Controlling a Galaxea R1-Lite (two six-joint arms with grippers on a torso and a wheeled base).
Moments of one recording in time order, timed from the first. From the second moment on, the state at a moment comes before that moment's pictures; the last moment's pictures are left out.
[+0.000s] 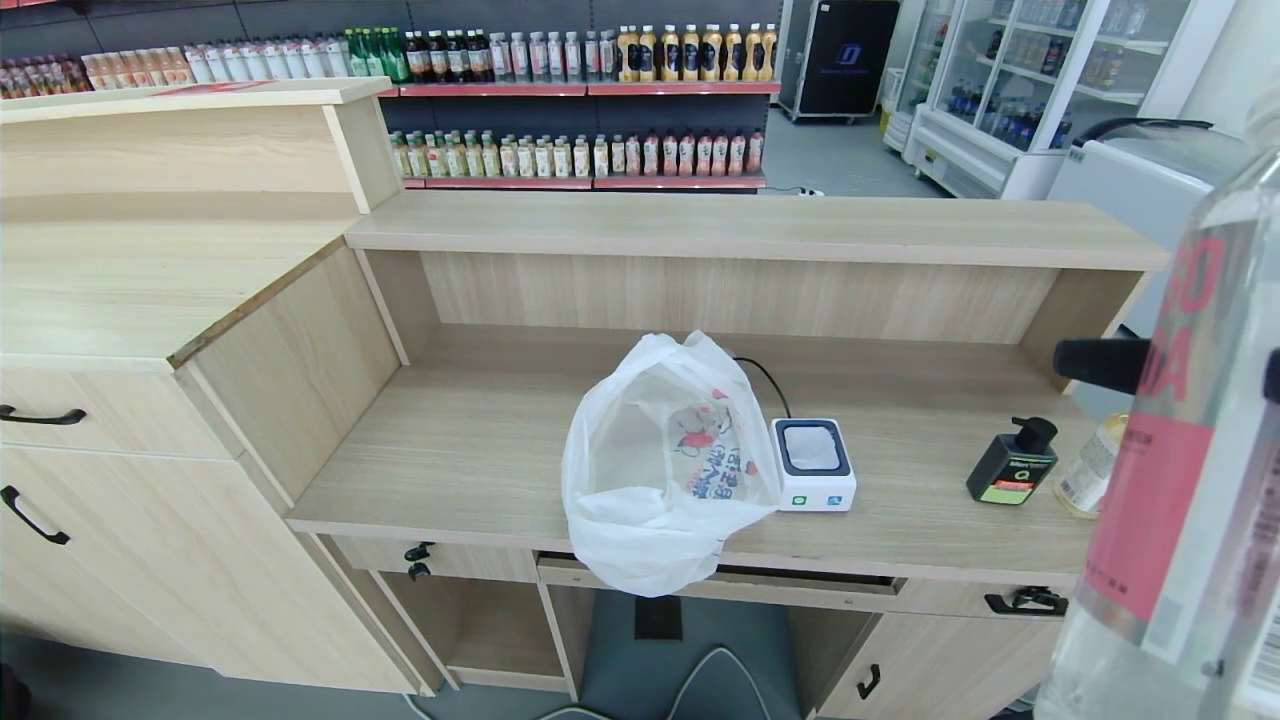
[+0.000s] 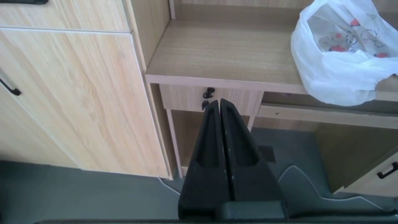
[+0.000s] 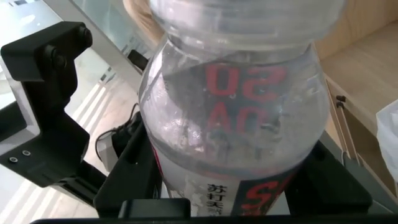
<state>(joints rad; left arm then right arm) 0.00 0.00 0.00 0.00 0.01 0.01 0.47 1.13 -0.80 -0.48 0.97 0.50</state>
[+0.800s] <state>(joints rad) 0.00 0.00 0.00 0.00 0.01 0.01 0.12 1.37 -0.80 -0.60 0.35 0.19</state>
